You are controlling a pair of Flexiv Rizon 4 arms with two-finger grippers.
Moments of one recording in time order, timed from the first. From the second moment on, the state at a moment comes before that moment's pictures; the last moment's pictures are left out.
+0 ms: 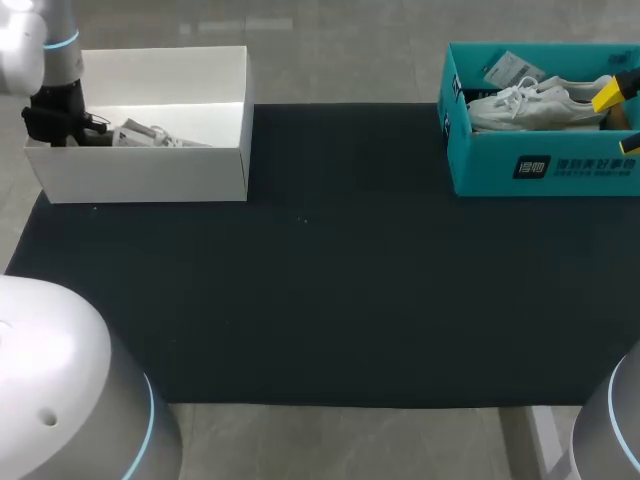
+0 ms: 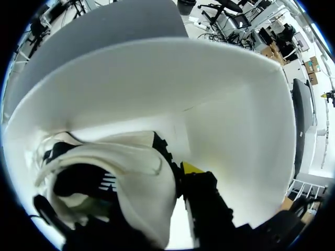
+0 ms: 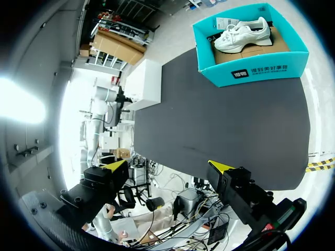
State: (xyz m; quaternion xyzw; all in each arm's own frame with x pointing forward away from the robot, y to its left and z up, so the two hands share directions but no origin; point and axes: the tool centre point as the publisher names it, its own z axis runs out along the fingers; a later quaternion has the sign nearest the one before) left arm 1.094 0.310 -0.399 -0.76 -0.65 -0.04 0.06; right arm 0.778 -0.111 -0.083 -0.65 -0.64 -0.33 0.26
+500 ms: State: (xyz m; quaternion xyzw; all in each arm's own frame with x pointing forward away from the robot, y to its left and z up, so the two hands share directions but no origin) left arm 1.107 0.301 -0.386 -0.76 -0.65 -0.03 0.04; right arm 0.778 -0.111 -0.083 -0.65 -0.64 -0.33 0.26
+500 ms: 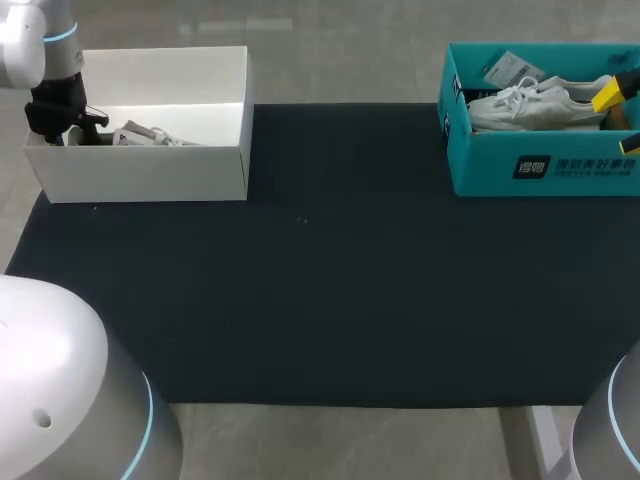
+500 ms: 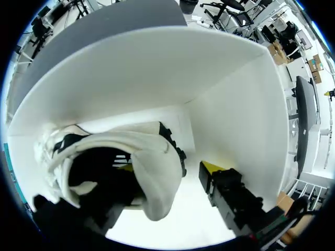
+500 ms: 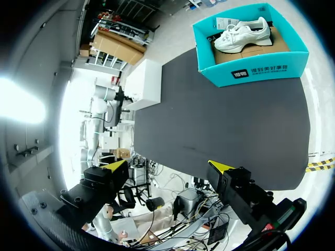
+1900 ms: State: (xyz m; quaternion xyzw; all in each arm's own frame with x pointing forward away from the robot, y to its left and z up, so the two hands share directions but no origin) left arm 1.083 0.269 -0.174 -0.65 -0.76 -0.07 -0.02; right arm 0.895 -0.219 -0.125 -0.71 -0.64 -0.29 0.10
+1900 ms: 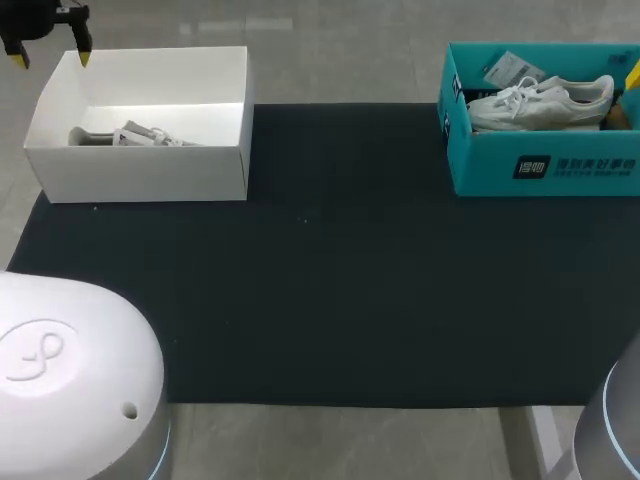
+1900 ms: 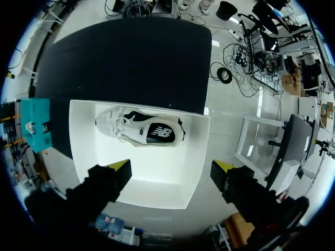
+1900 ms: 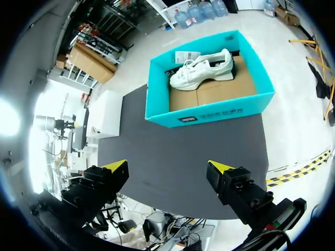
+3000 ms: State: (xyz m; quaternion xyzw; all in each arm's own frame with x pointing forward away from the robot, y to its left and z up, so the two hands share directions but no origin) left arm 1.061 0.273 -0.157 -0.55 -0.83 -0.07 -0.03; right arm 1.027 -0.279 -0.117 -0.76 -0.64 -0.15 0.00
